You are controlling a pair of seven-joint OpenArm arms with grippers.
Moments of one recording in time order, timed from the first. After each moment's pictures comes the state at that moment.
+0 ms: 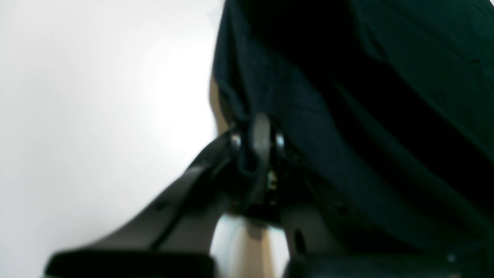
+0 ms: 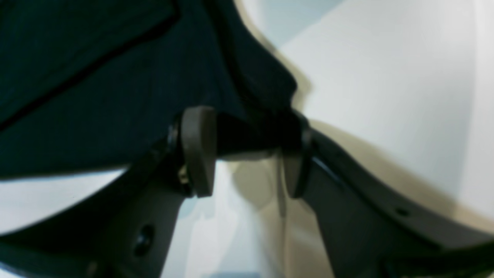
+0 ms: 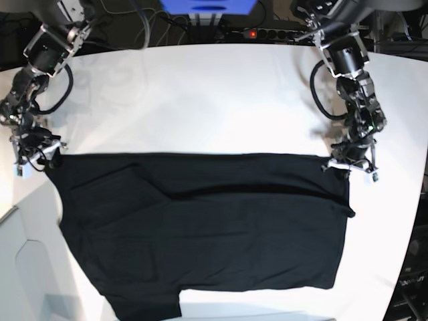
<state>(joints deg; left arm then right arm) -6.9 -12.1 -28.0 65.7 -21.8 -14.9 29.9 6.9 14.6 40.7 65.6 8.4 39.1 -36.6</state>
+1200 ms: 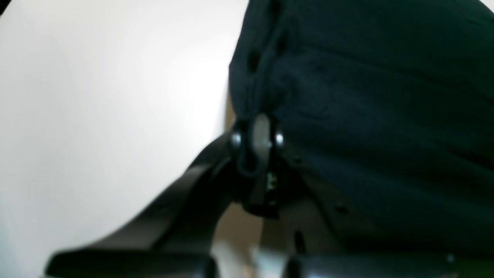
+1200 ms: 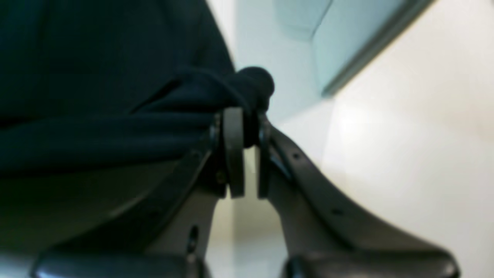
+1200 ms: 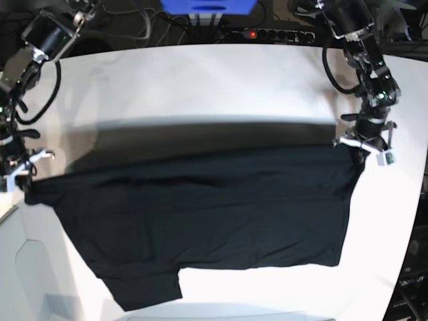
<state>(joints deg) 6.1 -11.8 -30.6 91.2 -21.5 -15.3 36.8 2.6 13.2 40.4 96.7 7.8 39.3 -39.8</state>
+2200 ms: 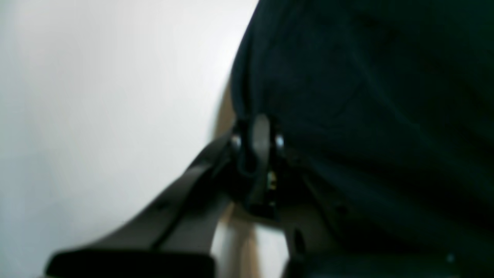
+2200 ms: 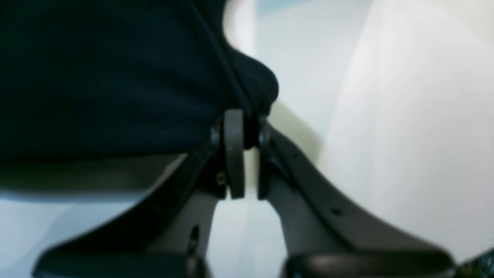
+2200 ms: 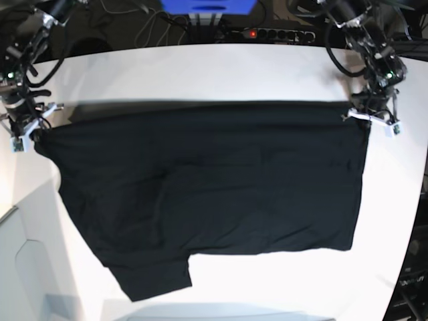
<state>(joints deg) 11.9 -9.0 -41.1 91.1 -21.8 -16.1 46.5 -12.7 9.9 41.4 105.0 8.3 39.7 -49.7</state>
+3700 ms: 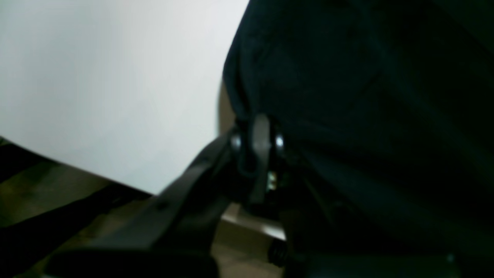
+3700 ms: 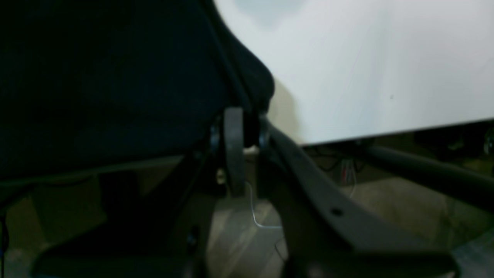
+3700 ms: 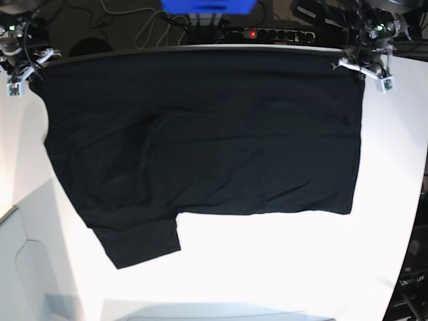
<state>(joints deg) 31.6 -4.9 -41.2 104.2 -21.8 -16.1 46.3 -28.8 6.4 49.3 106.7 8.2 39.7 -49.4</state>
